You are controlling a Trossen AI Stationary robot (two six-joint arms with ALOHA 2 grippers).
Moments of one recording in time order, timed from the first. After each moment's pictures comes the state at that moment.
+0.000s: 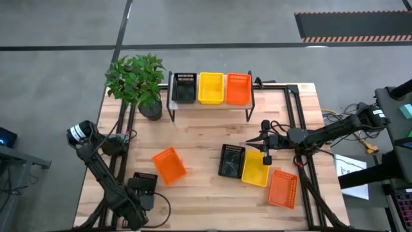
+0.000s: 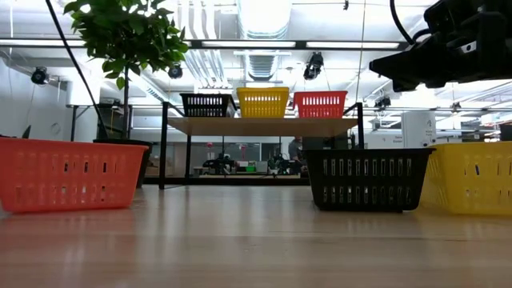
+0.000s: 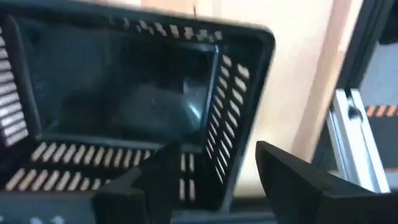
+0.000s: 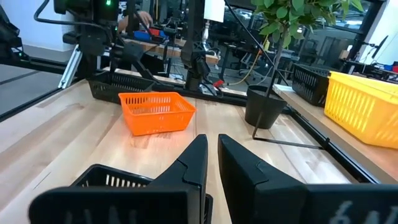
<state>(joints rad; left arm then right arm) -1.00 1.65 1.14 -0.98 0.15 -1.01 0.17 0.91 0.09 0.79 0.15 -0.19</state>
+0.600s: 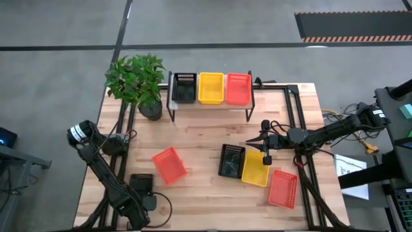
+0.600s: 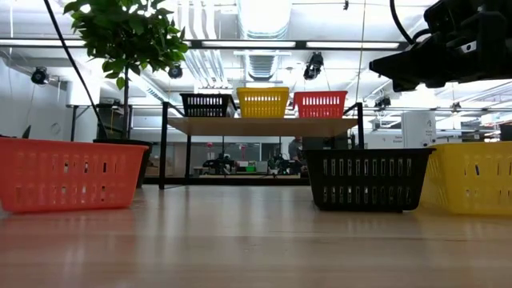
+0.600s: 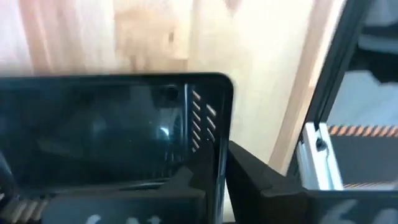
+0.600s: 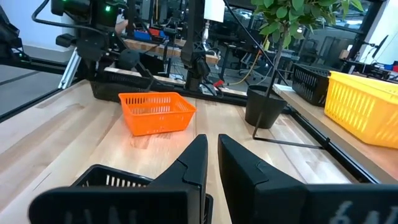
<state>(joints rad) -0.98 1.65 1.09 -0.82 0.16 -1.10 0.17 0.91 0.09 0.79 0.15 -0.19</state>
